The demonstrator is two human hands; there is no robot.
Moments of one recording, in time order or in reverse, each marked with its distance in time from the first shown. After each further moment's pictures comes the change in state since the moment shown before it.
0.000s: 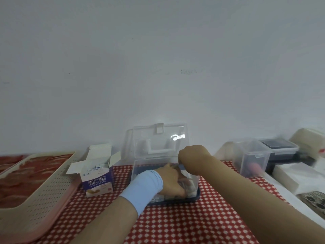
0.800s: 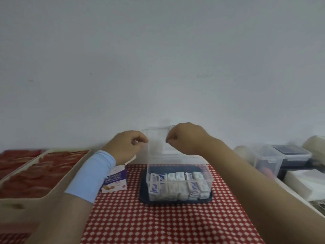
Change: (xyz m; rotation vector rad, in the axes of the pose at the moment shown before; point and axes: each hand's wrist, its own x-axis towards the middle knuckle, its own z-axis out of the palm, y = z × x) left_hand -0.119 -0.108 -0.058 -0.426 0.733 -0.202; right_hand -0.010 -0.036 -0.099 0.502 0.262 -0.046
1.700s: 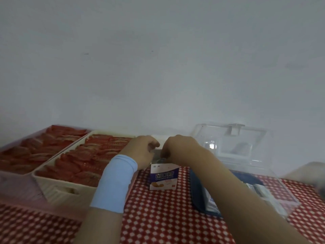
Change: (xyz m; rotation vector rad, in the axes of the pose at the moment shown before) left_hand -0.022 -0.121 -0.023 0.084 0.019 -0.239; right_hand 0.108 -0.139 0.118 -0.234 -0.259 -0.174
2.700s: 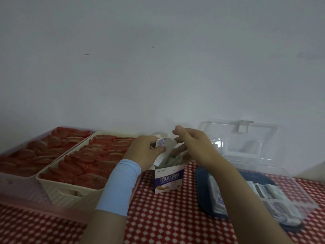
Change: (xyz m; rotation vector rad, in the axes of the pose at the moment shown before) left_hand 0.006 -0.008 0.013 -0.179 0.117 0.038; right_hand -0.031 0.019 0.012 1.273 0.339 0.116
